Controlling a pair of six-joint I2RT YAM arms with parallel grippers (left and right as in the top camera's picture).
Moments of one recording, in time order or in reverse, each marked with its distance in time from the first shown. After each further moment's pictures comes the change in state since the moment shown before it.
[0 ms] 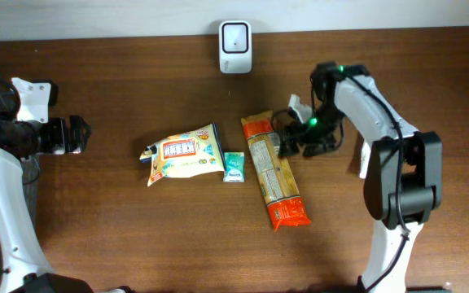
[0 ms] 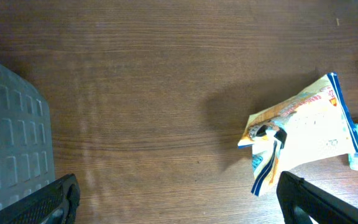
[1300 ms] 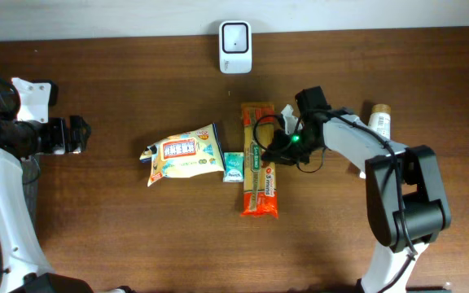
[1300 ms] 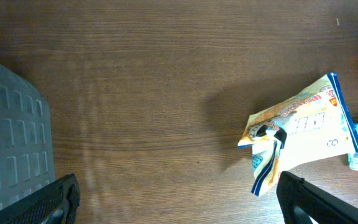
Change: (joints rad) left arm 0.000 0.000 0.000 0.001 0.000 0.000; right arm 0.090 -0.155 -0.382 0.633 -0.128 0.498
